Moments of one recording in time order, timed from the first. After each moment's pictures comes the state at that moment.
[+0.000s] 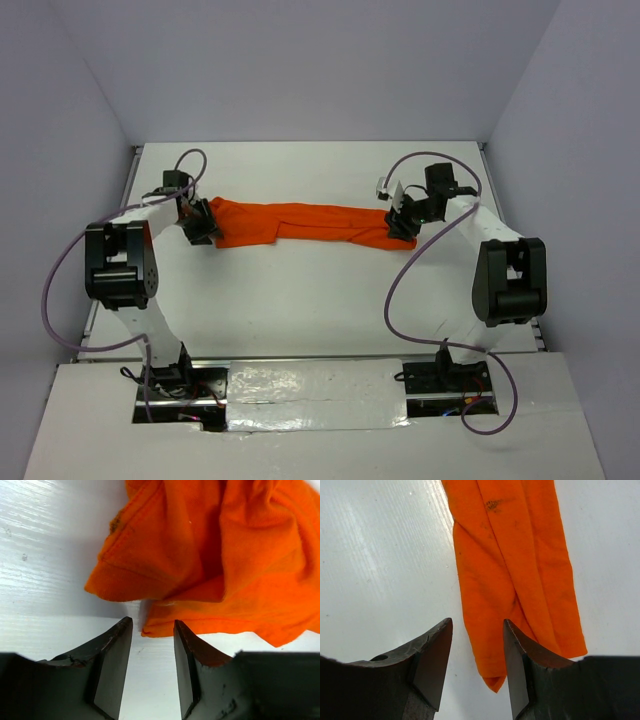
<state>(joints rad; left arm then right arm) 0.10 1.83 1.19 -0.50 0.22 -0.41 0.06 1.64 1.15 -0.59 -0.67 -1.01</state>
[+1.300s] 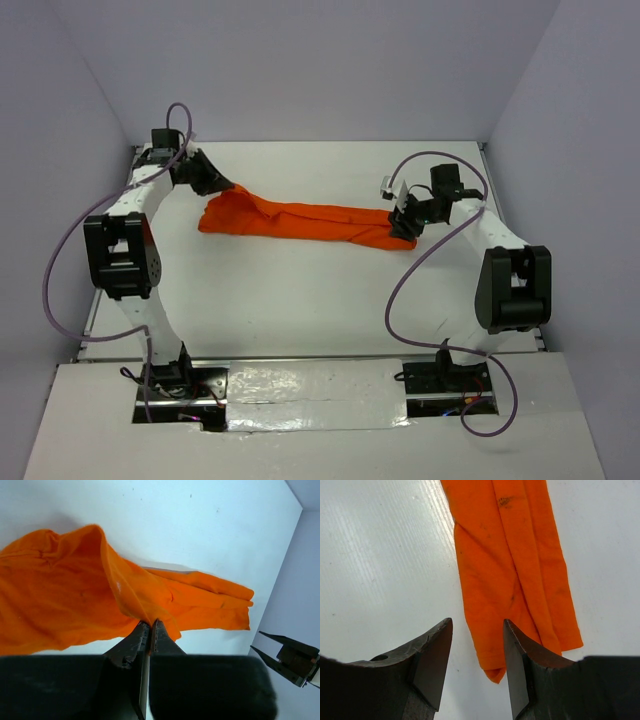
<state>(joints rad) 0.10 1.91 1.56 -0.50 0.54 -0.59 0.03 1.59 1.12 -0.58 -0.69 -1.00</state>
